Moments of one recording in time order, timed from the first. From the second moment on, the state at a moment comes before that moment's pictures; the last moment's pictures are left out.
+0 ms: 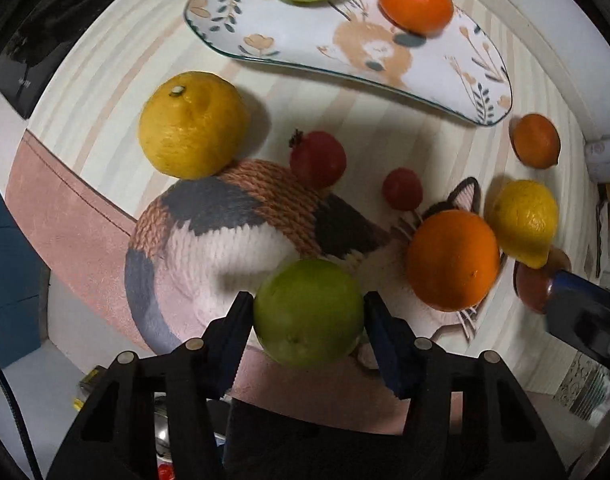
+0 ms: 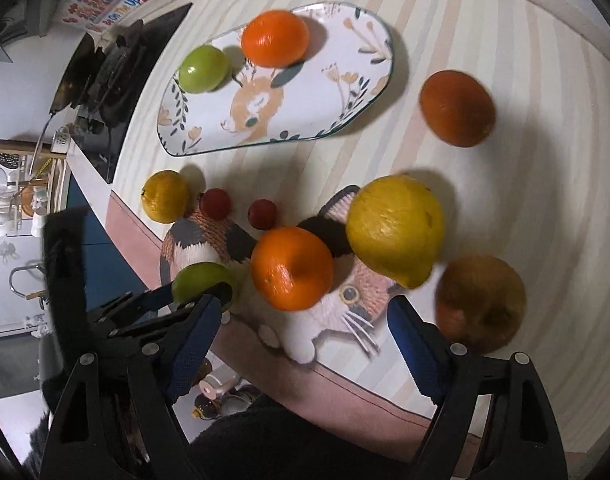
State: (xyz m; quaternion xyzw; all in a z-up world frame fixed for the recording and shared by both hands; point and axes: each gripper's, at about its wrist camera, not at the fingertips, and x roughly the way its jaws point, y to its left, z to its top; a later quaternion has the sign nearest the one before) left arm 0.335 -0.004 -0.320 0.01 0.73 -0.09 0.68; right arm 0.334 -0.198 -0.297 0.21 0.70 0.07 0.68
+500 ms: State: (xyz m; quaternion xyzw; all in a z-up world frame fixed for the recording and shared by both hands) left arm 0.325 0.023 -0.316 0.00 0.72 -0.05 0.69; right arm 0.359 -0.136 -0.355 0.10 0.74 0.08 0.65
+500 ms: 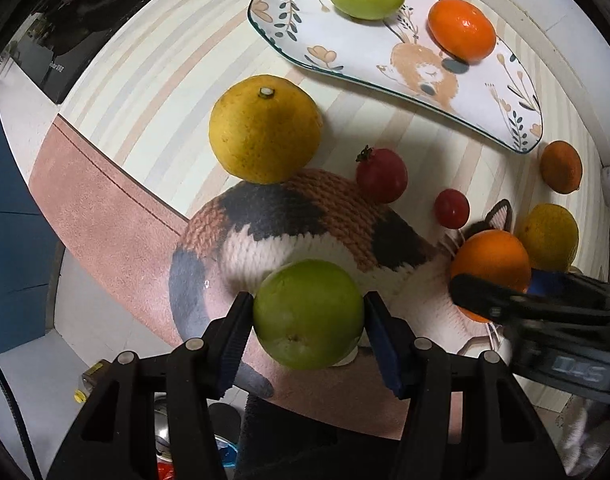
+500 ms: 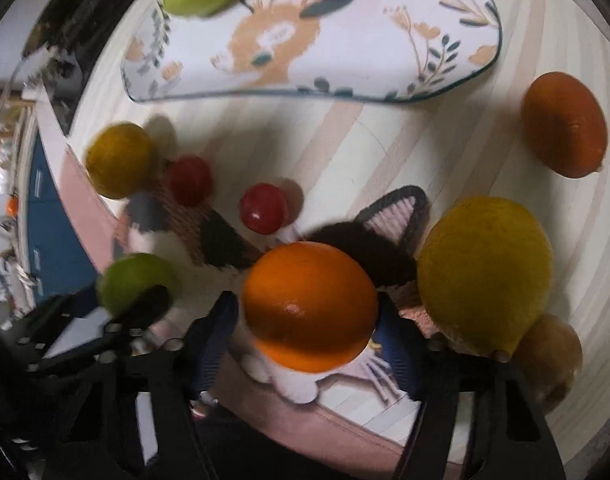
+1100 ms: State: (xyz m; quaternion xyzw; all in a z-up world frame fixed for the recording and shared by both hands) left arm 0.390 0.023 -0.222 -0.03 0.66 -0.11 0.74; right arm 0.381 -0.165 -0.266 0.16 0.67 0.11 0.71
